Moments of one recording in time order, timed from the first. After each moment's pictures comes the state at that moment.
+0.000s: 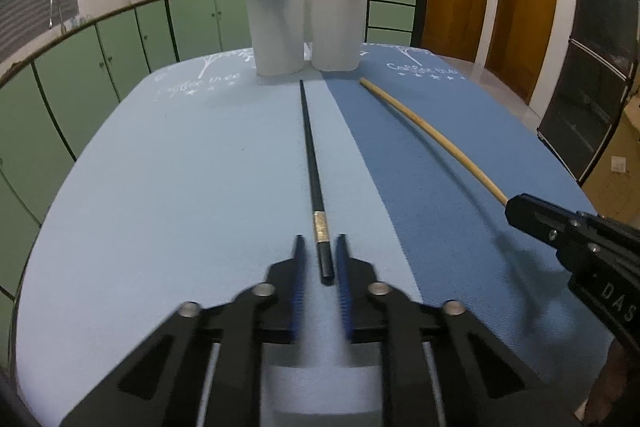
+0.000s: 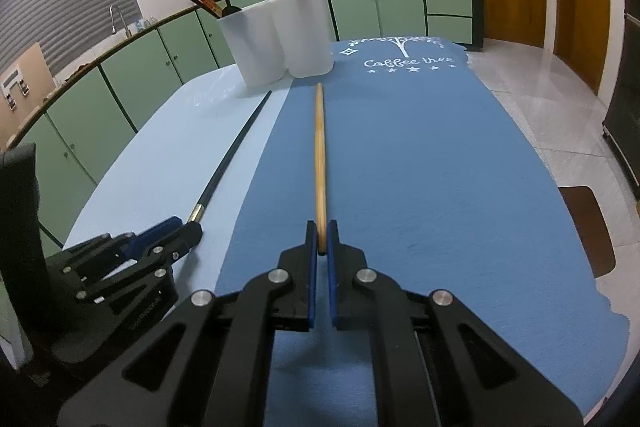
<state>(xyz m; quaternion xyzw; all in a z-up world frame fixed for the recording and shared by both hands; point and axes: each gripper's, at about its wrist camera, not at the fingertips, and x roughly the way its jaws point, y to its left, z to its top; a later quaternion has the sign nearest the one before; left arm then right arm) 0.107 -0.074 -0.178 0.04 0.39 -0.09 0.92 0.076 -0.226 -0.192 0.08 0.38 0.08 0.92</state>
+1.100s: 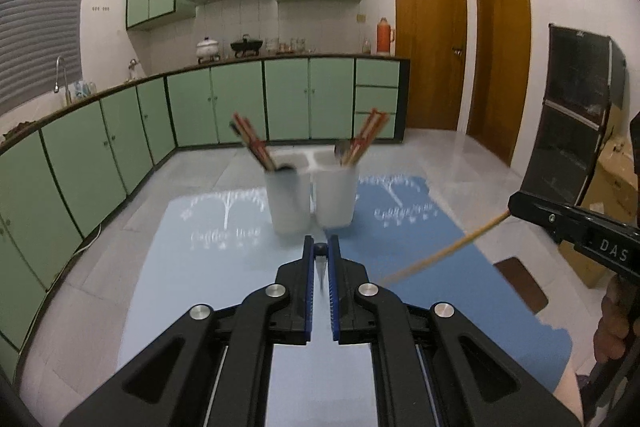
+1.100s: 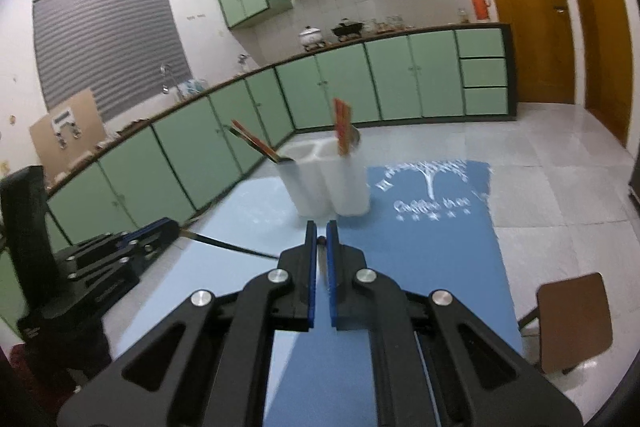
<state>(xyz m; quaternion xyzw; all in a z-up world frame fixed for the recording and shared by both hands) 0.109 -0.046 -0.014 0.03 0.25 -0.12 0.96 0.090 -0.262 -0.036 0.10 0.26 0.17 0.94</state>
